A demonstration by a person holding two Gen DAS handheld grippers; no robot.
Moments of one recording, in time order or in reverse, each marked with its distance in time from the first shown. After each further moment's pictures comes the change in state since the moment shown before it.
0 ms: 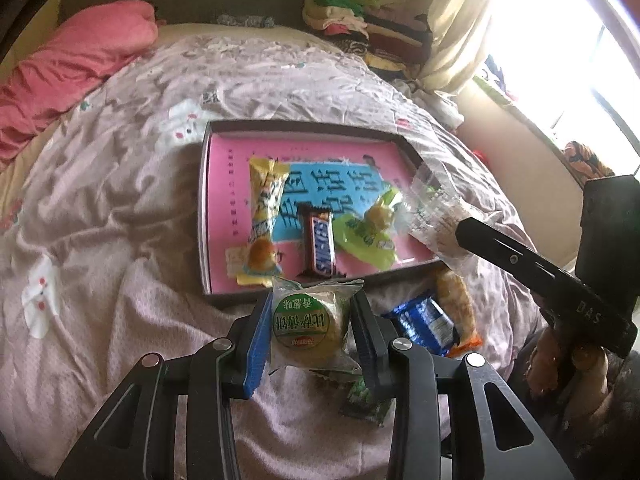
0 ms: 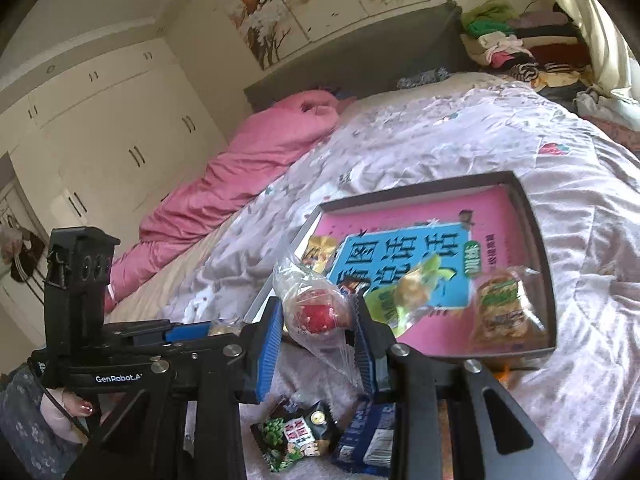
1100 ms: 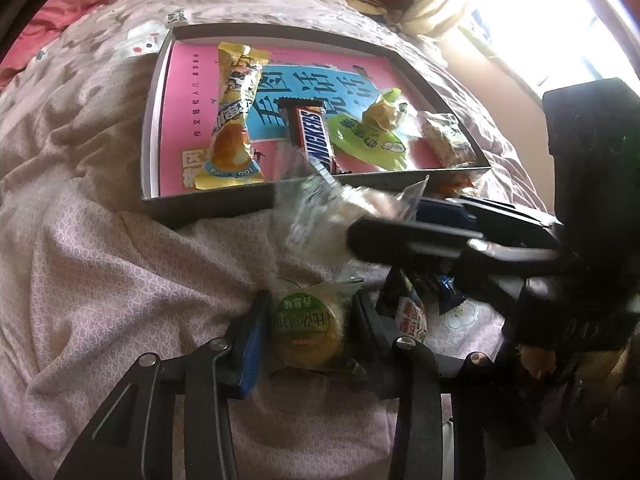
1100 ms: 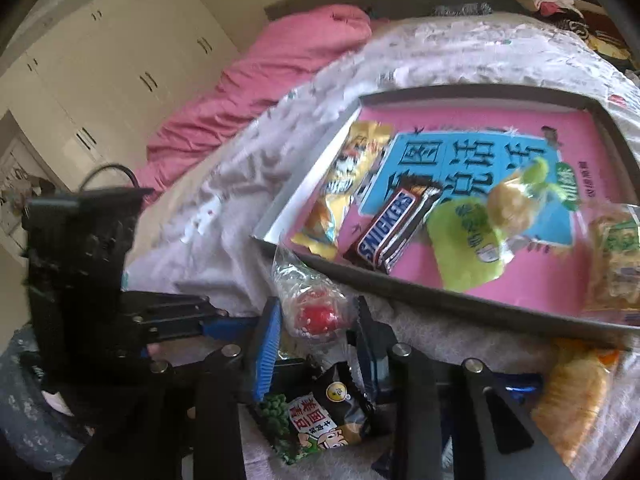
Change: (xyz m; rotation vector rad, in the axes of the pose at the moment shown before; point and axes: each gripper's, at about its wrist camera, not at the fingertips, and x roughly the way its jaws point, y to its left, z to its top) left arm 0.063 0.010 -0.038 0.032 0.217 -0.103; right arm 0.083 0.020 -0.035 -0.057 0.312 0.077
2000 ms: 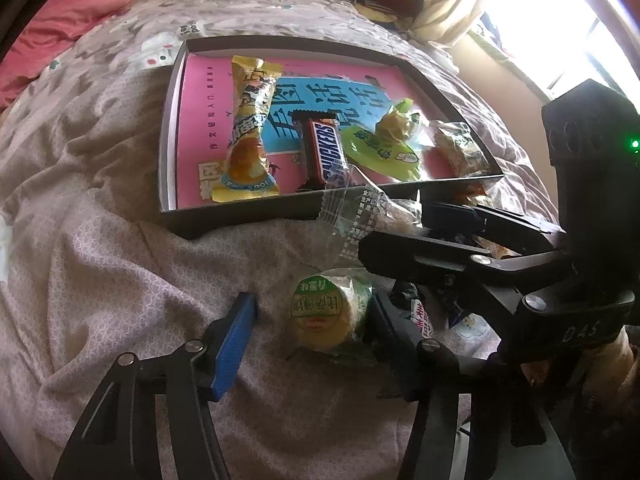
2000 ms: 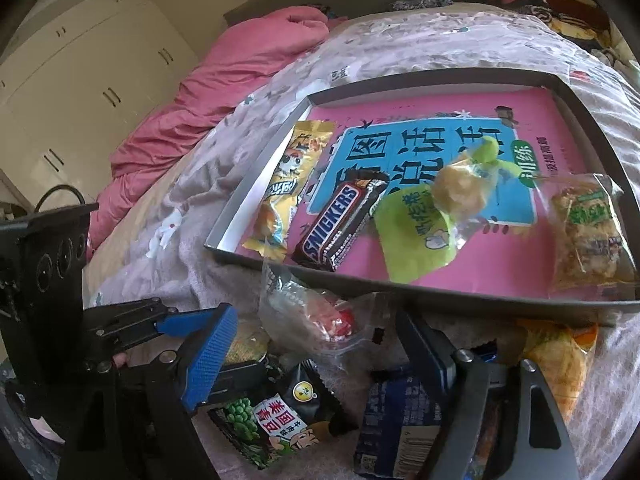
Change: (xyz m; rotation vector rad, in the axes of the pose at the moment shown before) left arm -0.002 -0.001 0.003 0.002 -0.036 0.064; right arm 0.005 -0.016 0.000 0.083 0.007 -0.112
